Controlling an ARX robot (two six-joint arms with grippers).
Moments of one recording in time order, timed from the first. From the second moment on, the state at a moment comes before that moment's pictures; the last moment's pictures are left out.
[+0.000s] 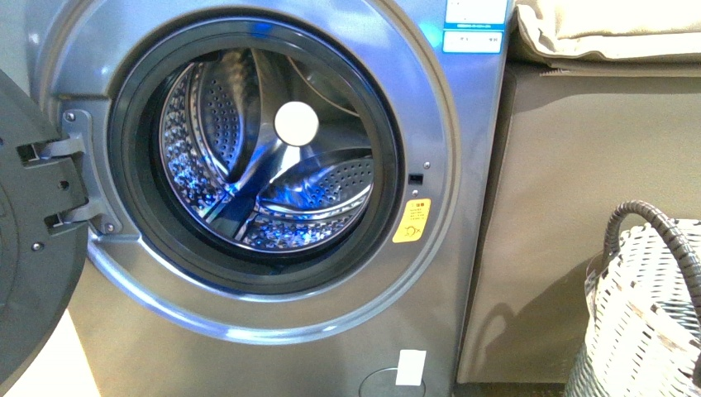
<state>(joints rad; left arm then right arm) -0.66 1.44 1.75 -0.21 -0.26 0.04 -0.04 0.64 0.38 0.62 -0.32 0.19</state>
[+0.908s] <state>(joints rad) -0.17 0.56 0.27 0.29 -0.16 0.00 0.00 0.29 0.09 0.20 0.00 0.00</state>
